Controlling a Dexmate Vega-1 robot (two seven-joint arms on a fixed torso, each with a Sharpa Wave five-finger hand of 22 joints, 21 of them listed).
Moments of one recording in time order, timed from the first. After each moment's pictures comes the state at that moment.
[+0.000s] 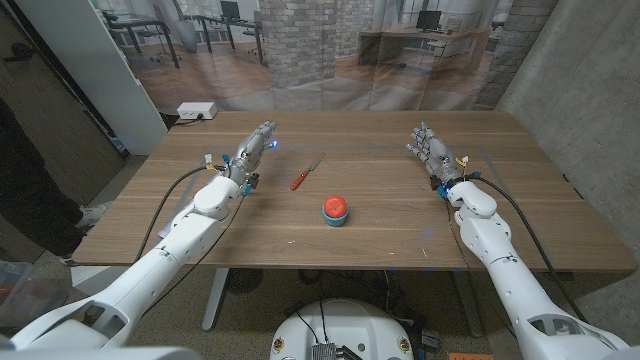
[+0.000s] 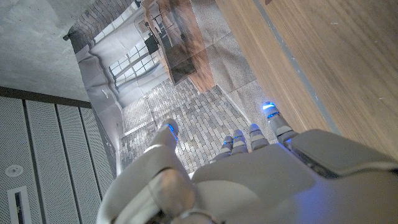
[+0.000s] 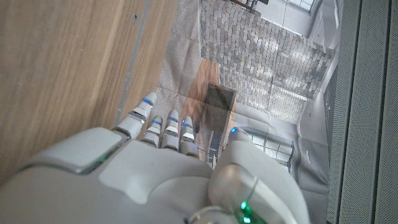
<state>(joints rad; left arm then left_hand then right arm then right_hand) 0.87 0.57 0.38 -1.43 -0.46 -0.23 0.06 0.29 0.08 0.49 -0.11 0.18 -0.14 0.10 0.19 0.17 -0.11 0.08 0.22 0.19 -0.10 0.11 0.20 0.17 -0.17 0.14 0.76 0.18 -0.91 -0.21 0.00 -1.32 0.32 0.15 0.25 0.30 0.14 0.13 0.05 0.25 0.15 0.07 0.20 0.18 0.17 0.09 0.21 0.18 0.02 0.01 0.19 0.18 0.26 -0.01 0.19 0.17</state>
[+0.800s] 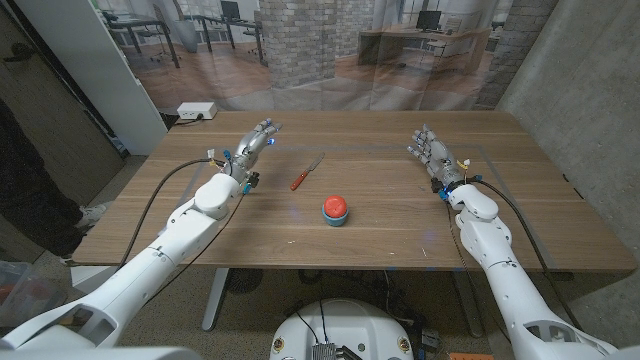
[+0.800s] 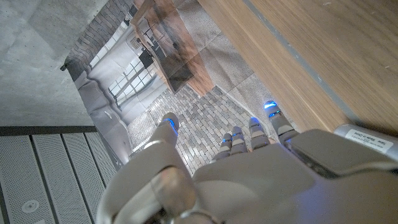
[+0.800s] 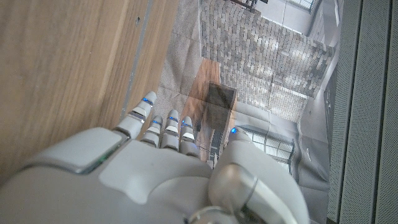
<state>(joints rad) 0.89 0.62 0.38 -1.53 -0.31 -0.15 0.15 0.36 0.08 0.51 -0.15 0.18 -0.11 0.11 0.20 0.18 -0.07 0.08 0.23 0.19 -0.02 0.13 0.22 0.18 -0.17 0.16 0.75 0.18 -0.93 -0.17 0.05 -1.35 0.28 0.14 0.27 0.30 0.14 0.13 0.06 0.25 0.15 0.07 0.20 0.18 0.17 0.09 0.20 0.18 0.03 0.02 0.19 0.18 0.27 0.00 0.19 0.17</state>
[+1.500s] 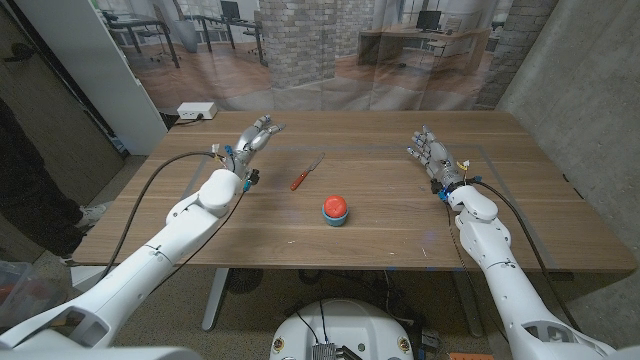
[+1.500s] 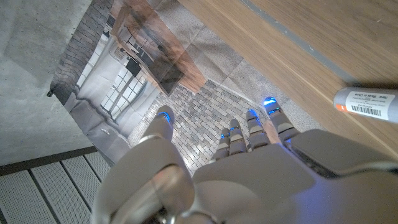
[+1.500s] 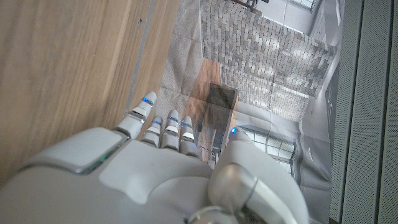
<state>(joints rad) 0.91 0.64 0.37 -1.67 -0.16 0.01 0.27 0.43 0.04 0.50 -0.17 0.18 -0.04 0.11 0.21 0.18 0.03 0.08 0.26 0.20 0.05 0.11 0.23 0.19 -0.13 0.16 0.75 0.18 -0.93 -0.16 0.05 -1.34 0.28 0.14 0.28 0.30 0.14 0.13 0.06 0.24 0.16 0.08 0.20 0.18 0.17 0.09 0.20 0.18 0.03 0.02 0.19 0.18 0.27 0.00 0.19 0.17</state>
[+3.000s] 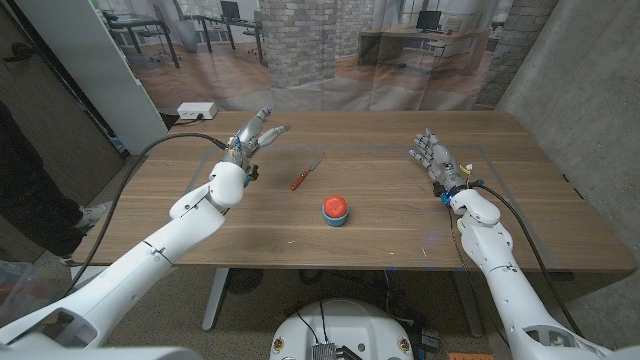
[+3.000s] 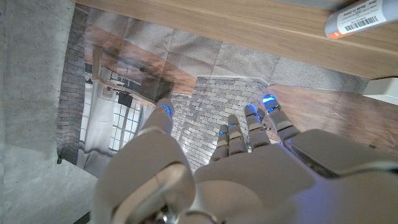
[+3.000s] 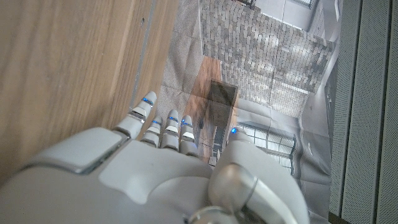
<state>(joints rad) 0.92 0.69 0.41 -1.85 0.20 0.31 0.34 0.52 0.02 0.49 -0.17 0.18 0.01 0.11 0.21 0.18 0.09 0.08 0.27 0.21 0.12 0.10 0.24 0.19 -0.09 0.16 0.73 0.18 -0.95 -0.15 0.07 -1.34 0.29 0.15 0.30 0.30 0.14 0.13 0.06 0.23 0.16 0.08 0.20 0.18 0.17 0.09 0.20 0.18 0.03 0.02 0.19 0.18 0.27 0.00 0.19 0.17</state>
